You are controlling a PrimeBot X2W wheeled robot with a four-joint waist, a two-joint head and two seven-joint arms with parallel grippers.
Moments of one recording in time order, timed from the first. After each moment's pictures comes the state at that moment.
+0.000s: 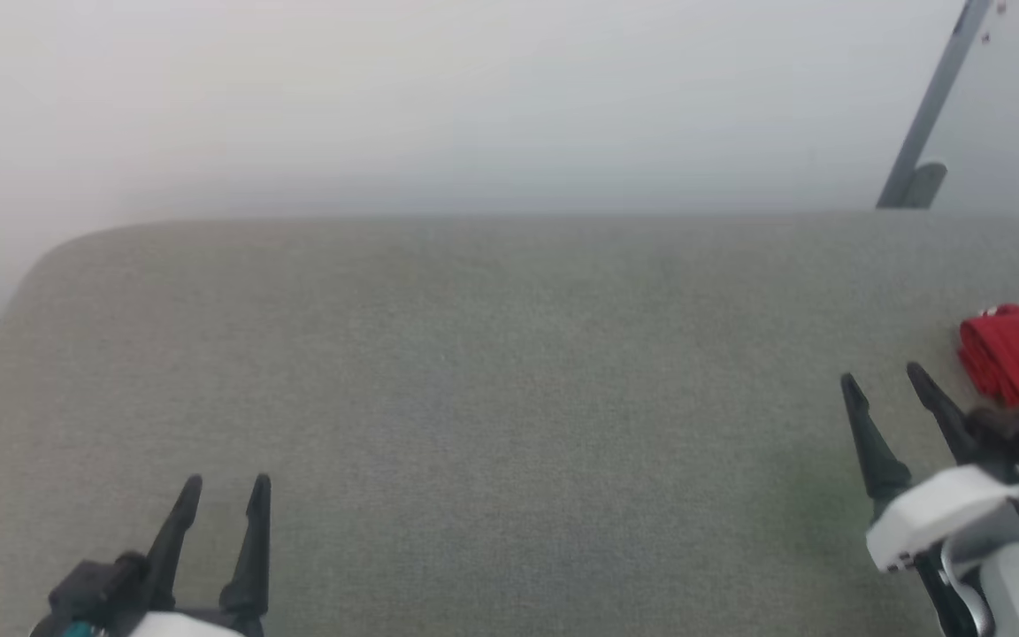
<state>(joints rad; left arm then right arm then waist) 0.08 0.20 0.01 0.15 -0.35 -0.13 -0.26 -0.23 -0.30 0.11 0.45 0.33 0.13 -0.26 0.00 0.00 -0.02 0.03</state>
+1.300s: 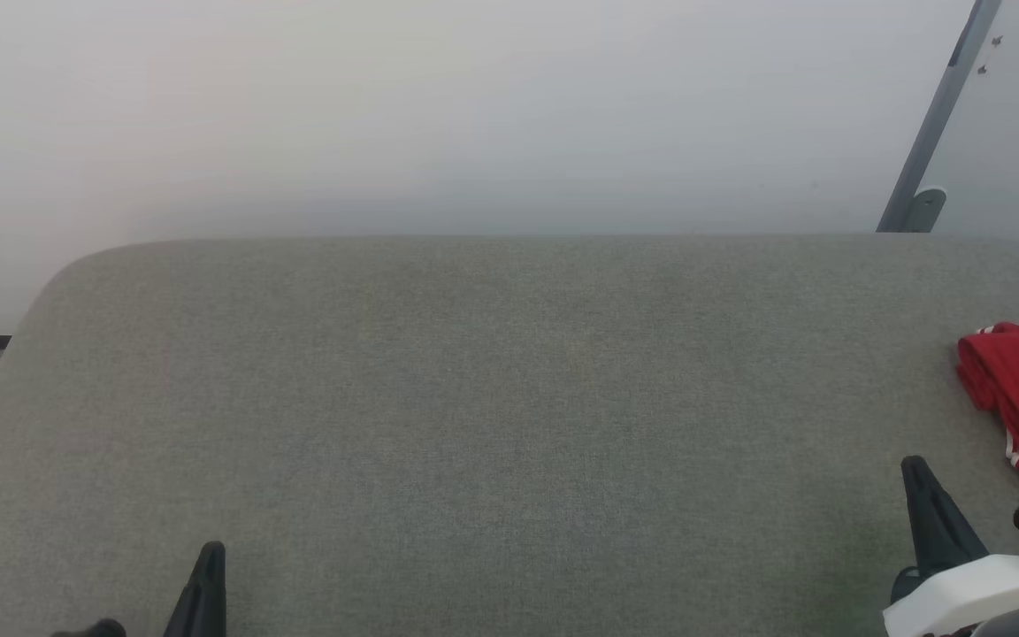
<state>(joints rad) 0.22 0.15 0.07 0.10 -0.45 -0.13 -0.23 0.03 -0.19 -0.07 0.23 0.43 0.13 -0.14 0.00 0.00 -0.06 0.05</state>
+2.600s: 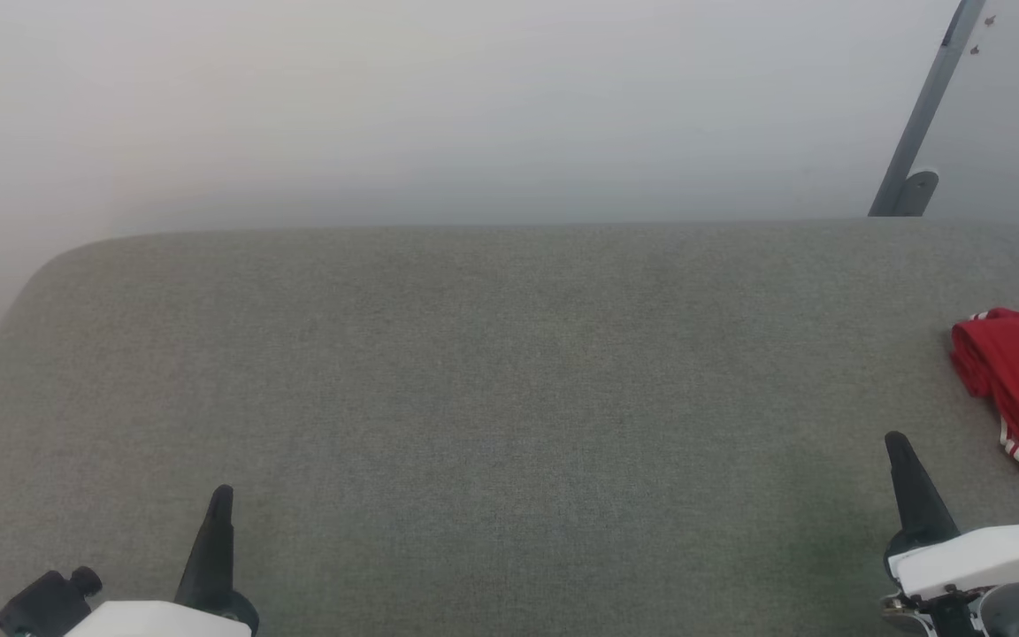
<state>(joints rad) 0.07 0.11 0.09 0.16 -0.98 -0.13 -0.07 -0.03 -0.13 -0.09 0.23 0.97 0.13 -0.03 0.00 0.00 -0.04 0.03</state>
